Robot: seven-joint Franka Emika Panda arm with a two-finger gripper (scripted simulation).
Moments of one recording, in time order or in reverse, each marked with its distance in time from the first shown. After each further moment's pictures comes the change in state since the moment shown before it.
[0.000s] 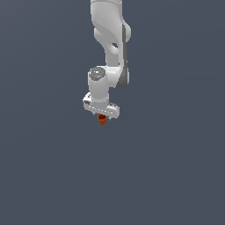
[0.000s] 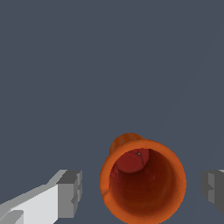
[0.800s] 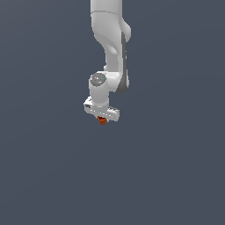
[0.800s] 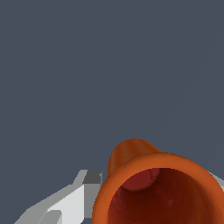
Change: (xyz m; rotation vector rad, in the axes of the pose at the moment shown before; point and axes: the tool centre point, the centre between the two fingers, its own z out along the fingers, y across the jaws) arm 0.000 0.000 0.028 0.001 0.001 0.002
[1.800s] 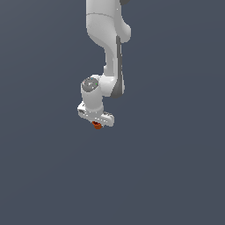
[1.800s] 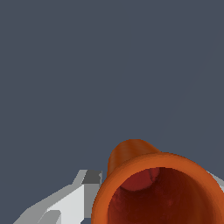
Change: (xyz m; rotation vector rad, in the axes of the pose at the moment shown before) arm 0.042 0.015 -0.001 0.000 -0.001 0.000
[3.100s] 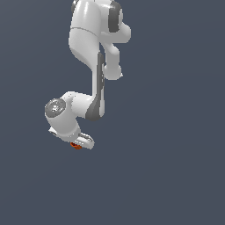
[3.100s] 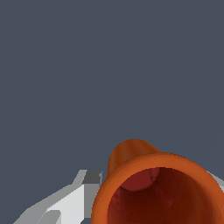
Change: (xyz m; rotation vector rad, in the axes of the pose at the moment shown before) arm 0.150 0.048 -0.004 -0.001 -0.001 0.000
